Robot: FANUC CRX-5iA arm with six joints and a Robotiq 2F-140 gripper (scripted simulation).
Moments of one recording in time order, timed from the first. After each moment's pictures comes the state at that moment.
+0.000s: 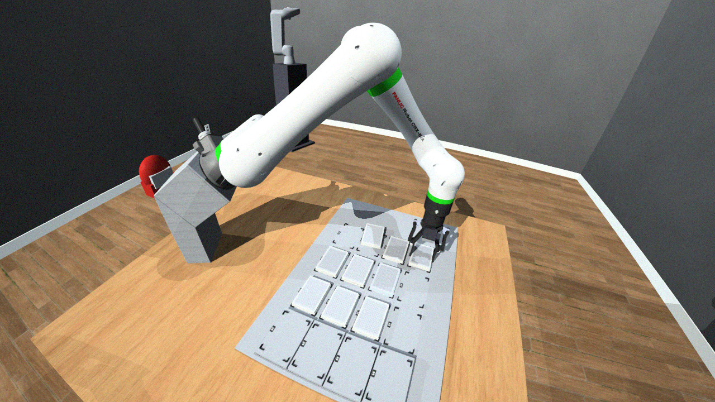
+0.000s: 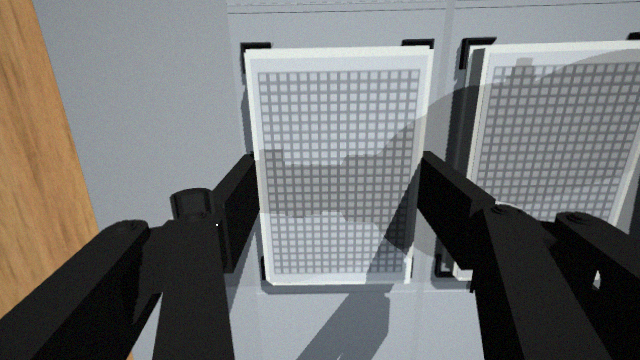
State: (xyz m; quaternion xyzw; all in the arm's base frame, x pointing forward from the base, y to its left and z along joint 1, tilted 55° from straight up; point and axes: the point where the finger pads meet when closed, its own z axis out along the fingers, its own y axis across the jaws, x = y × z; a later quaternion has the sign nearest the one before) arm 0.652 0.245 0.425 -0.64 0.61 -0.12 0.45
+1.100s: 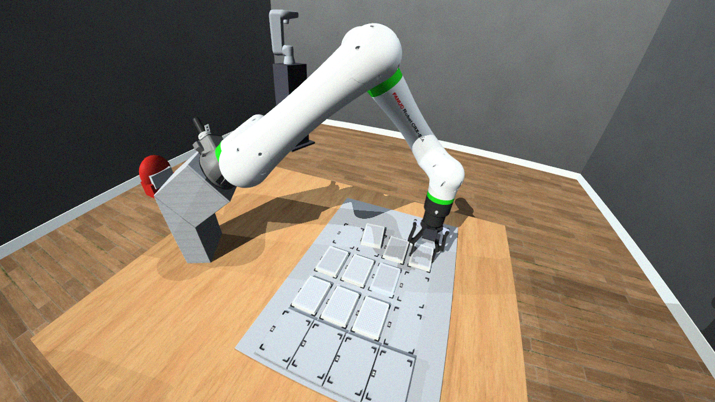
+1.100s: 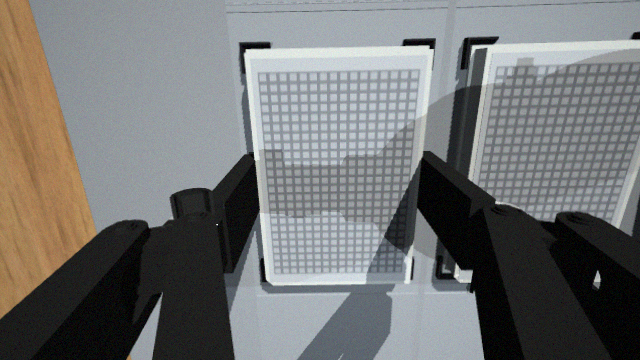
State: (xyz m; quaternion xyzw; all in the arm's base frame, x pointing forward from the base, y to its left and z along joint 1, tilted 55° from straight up) arm 0.653 0.246 0.424 -0.64 0.61 -0.12 0.45
